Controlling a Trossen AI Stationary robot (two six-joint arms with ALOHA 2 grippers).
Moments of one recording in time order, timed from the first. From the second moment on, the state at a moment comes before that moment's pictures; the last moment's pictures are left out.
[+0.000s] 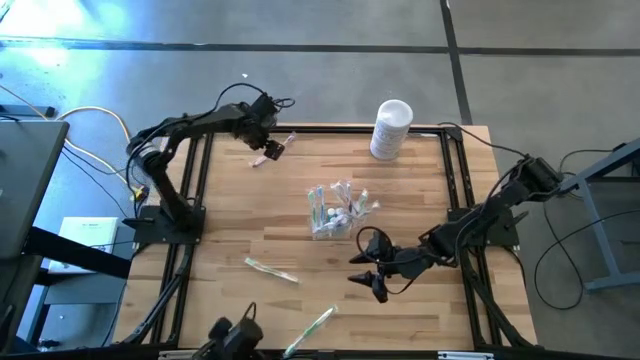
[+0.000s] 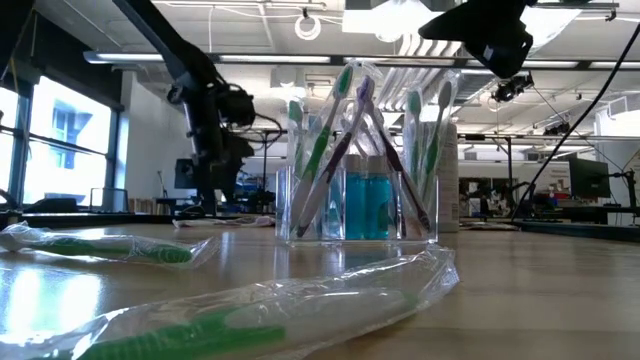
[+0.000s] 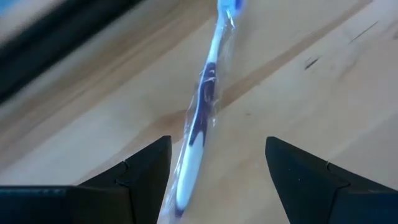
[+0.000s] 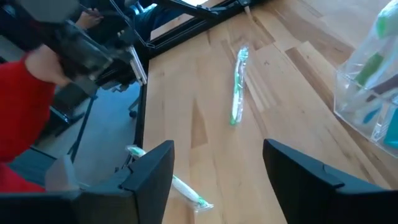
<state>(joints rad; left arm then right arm) 0.82 1.69 1.16 -0.68 0.05 -0.15 0.55 1.43 0.82 0.15 0.38 0.74</state>
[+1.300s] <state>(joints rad) 0.66 1.76 1.17 -0.86 -0.23 -0.19 0.60 1.43 0.82 0.13 0.39 0.65</state>
